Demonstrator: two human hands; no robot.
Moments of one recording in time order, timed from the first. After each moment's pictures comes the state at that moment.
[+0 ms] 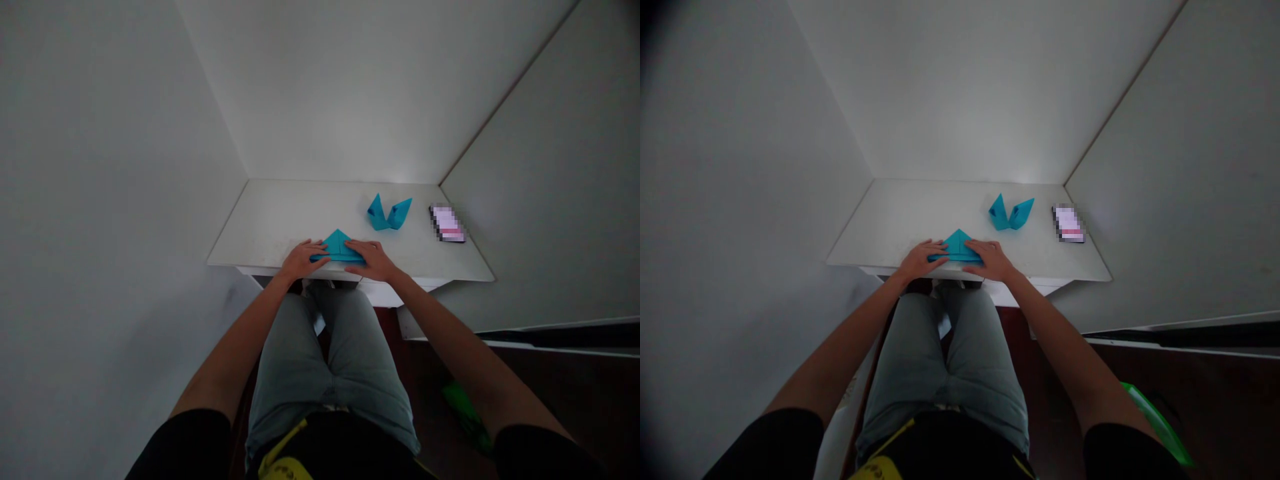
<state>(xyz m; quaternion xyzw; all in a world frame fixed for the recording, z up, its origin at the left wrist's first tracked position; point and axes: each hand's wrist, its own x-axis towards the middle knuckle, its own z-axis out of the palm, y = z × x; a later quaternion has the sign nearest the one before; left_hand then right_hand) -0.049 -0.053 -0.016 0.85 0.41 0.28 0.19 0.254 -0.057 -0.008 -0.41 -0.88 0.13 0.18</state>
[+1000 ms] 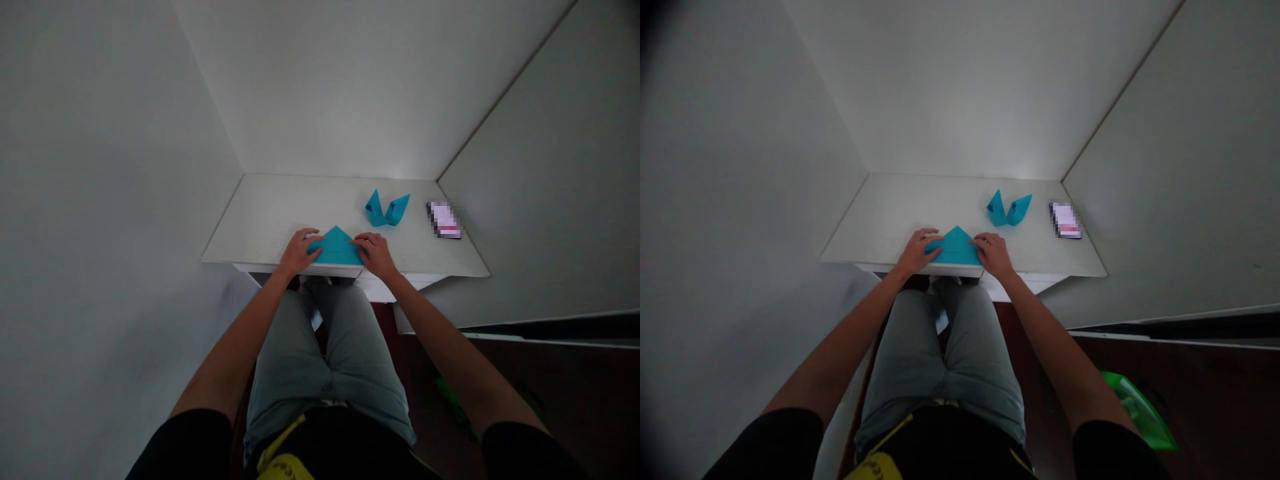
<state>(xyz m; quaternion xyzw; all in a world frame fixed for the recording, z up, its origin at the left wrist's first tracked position) -0.048 -0.053 -0.004 0.81 0.48 0.30 0.15 0.258 -0.055 -0.015 -0.49 -0.83 0.08 0.26</state>
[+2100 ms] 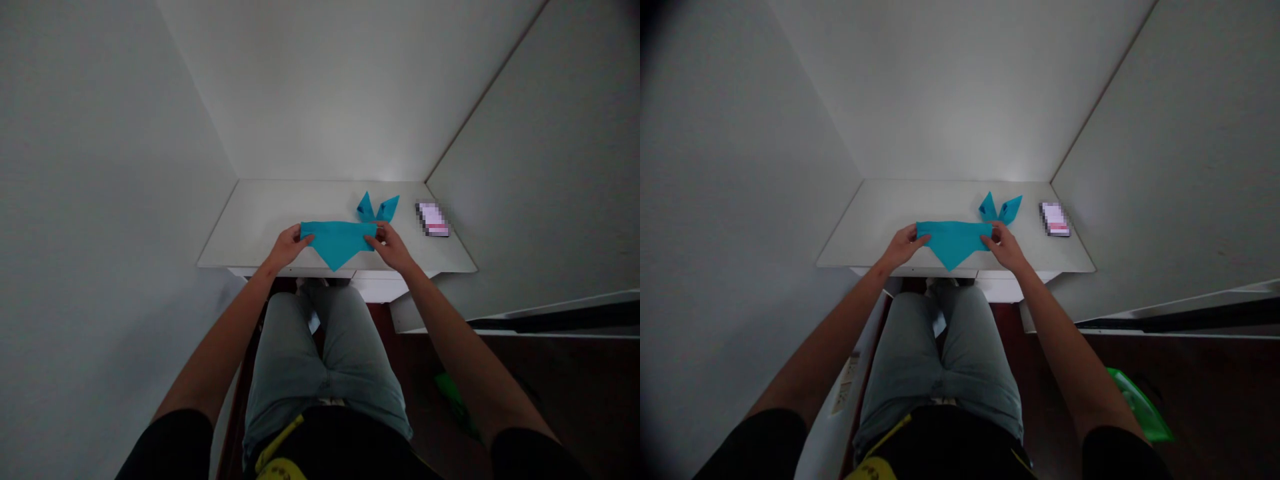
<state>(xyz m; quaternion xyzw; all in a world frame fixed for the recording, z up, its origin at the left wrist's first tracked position) -0.051 -0.041 0.024 0.69 0.44 0.41 0.40 0.300 -0.052 0.012 -0.50 -0.72 0.27 0.41</state>
